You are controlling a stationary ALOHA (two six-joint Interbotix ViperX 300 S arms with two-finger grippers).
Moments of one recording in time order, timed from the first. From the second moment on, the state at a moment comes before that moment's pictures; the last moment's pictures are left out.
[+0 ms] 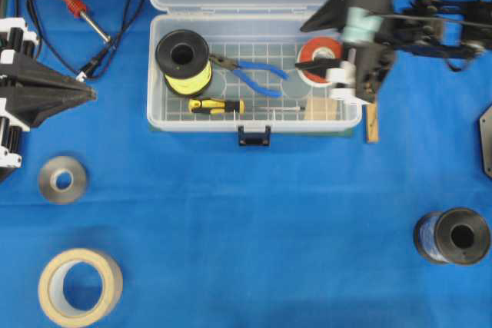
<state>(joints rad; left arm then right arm) -0.01 -0.96 1.18 -0.04 -0.31 -0.01 -0.25 -0.23 0.62 -0.01 0.29 0.03</state>
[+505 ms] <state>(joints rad) -0.01 -0.96 1.18 -0.04 -0.31 -0.01 -0.31 0.25 0.38 -0.04 0.37 0.02</state>
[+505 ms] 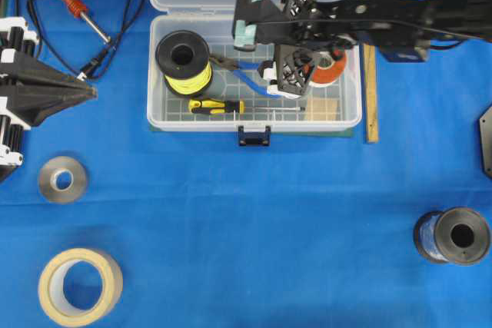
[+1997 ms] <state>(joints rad) 0.00 -0.96 1.18 -0.04 -0.31 -0.02 0.14 -0.02 0.50 -0.03 0.26 0.21</state>
